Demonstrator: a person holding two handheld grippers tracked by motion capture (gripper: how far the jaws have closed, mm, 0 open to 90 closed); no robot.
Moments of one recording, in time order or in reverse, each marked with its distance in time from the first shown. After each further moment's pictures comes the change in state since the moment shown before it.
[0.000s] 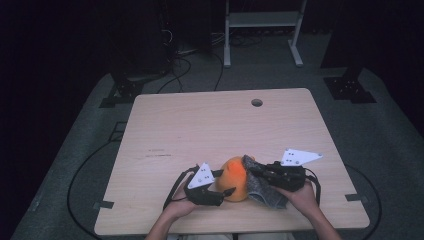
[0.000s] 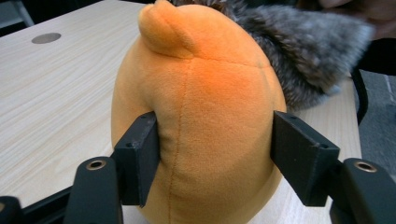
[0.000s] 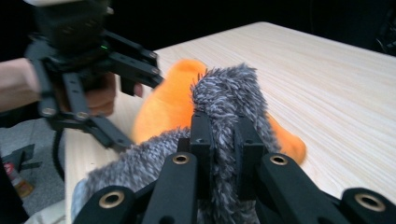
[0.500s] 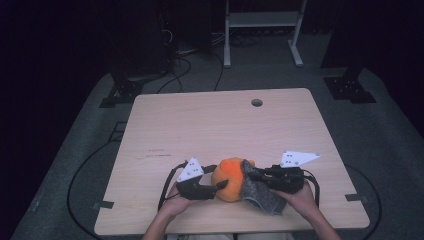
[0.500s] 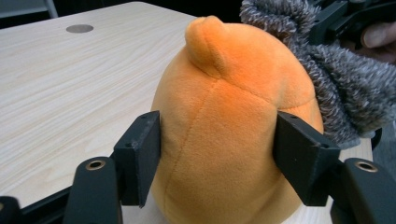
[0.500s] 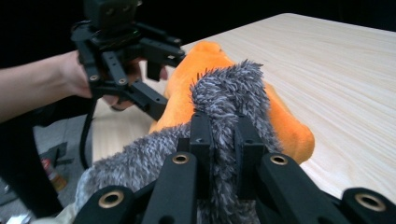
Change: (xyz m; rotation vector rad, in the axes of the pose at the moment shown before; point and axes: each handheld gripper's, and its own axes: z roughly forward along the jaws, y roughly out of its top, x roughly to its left) left arm 0.018 -0.007 -0.011 -0.050 0.044 -0.140; right arm -0.002 -0.008 0.004 0.007 0.091 0.054
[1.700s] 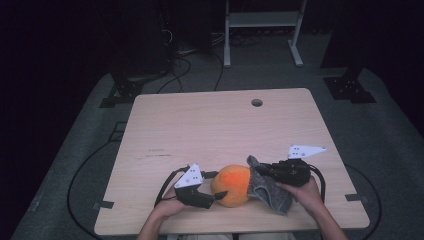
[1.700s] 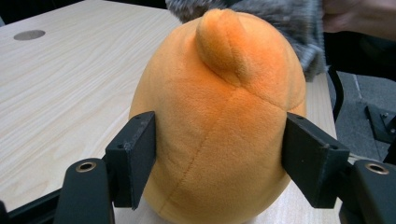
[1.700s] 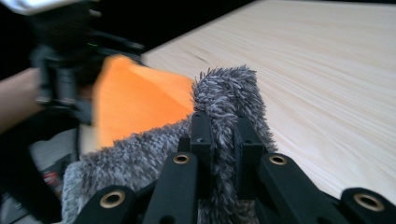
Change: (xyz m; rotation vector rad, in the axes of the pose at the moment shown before) left arm 0.000 -0.008 -0.009 0.034 -0.143 0.132; right arm -0.026 -0.005 -0.012 0.019 -0.029 0.117
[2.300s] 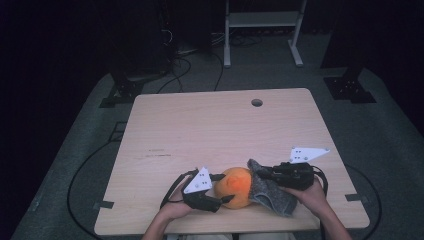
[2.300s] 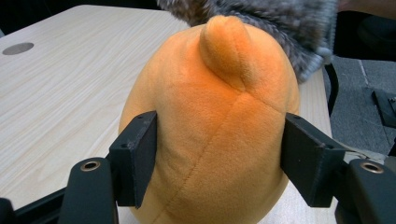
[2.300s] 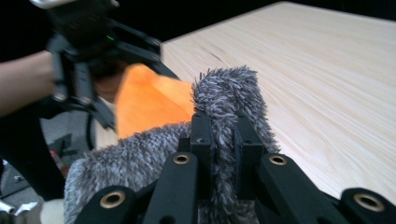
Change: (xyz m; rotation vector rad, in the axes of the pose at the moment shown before) left arm -0.017 0.012 0.012 0.031 0.006 0.077; right arm 0.017 0.008 -0.010 0.024 0.037 -0.106
